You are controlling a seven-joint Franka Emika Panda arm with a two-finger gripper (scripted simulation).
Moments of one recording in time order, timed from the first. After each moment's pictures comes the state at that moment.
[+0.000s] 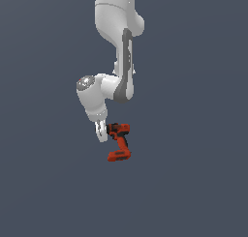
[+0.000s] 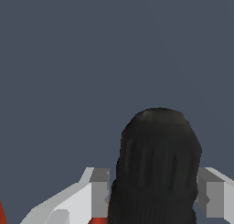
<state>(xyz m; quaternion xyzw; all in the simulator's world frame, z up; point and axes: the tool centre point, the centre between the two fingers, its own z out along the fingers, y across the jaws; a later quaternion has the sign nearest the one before) -0.035 -0.103 0.049 -0.78 0.63 0.01 0.06</state>
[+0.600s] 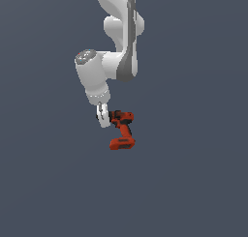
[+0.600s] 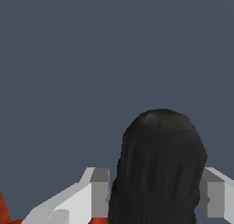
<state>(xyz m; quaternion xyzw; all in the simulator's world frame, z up) -0.057 -0.086 0.131 -0.78 0.63 0.01 0.06</state>
